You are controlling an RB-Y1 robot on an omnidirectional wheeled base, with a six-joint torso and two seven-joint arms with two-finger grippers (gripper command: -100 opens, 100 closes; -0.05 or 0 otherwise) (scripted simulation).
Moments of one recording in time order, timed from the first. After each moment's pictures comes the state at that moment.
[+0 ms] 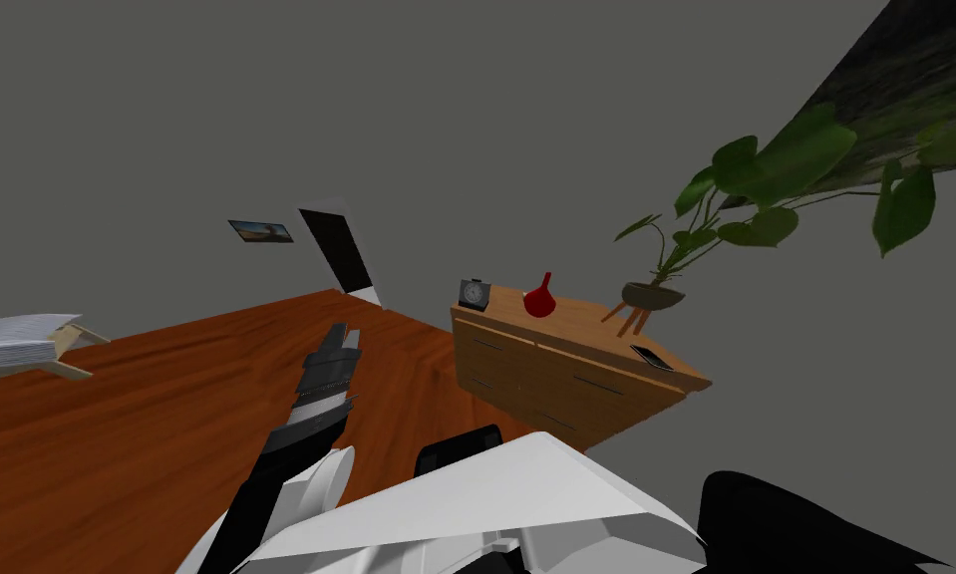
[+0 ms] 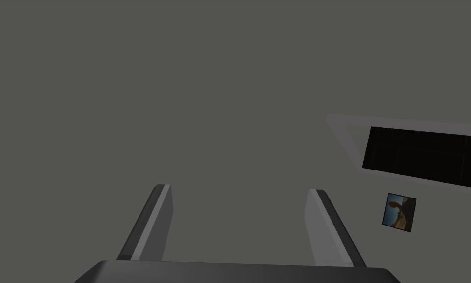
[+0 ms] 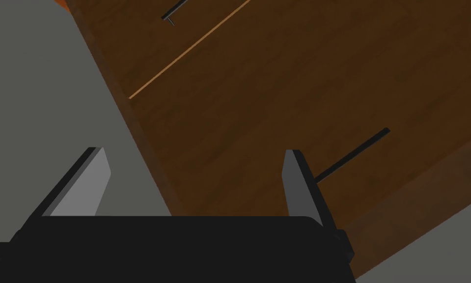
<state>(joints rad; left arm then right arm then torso) 0.51 0.01 0.01 -2.22 -0.04 -0.44 -0.14 1.21 -0.83 -0.14 -1.06 0.18 -0.89 -0.35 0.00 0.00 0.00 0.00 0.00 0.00</state>
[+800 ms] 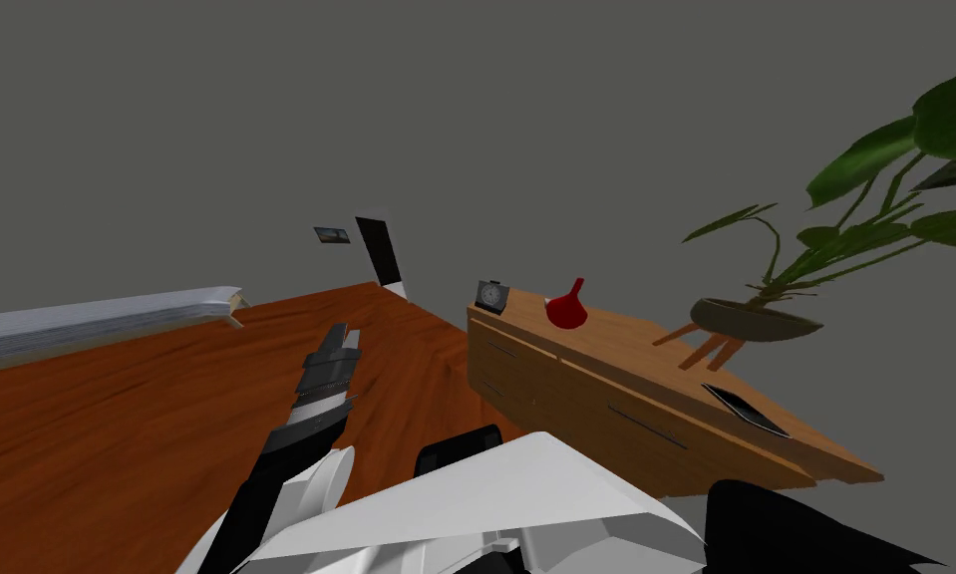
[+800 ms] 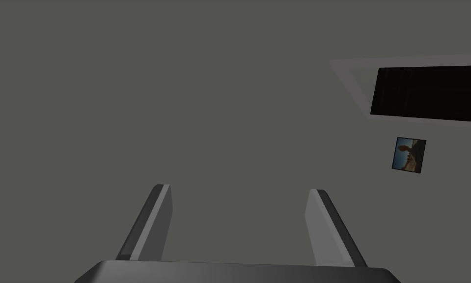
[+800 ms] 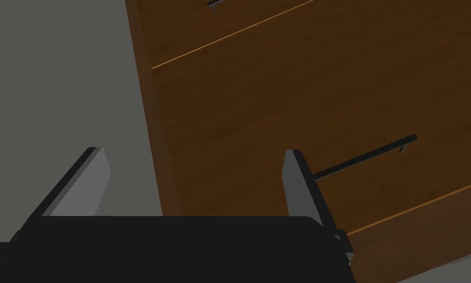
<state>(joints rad) 0.51 0.01 0.01 -2.22 -0.04 -0.44 -0.14 1.31 -0.99 -0.15 -0.82 0.24 -1.01 -0.41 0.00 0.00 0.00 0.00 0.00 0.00</state>
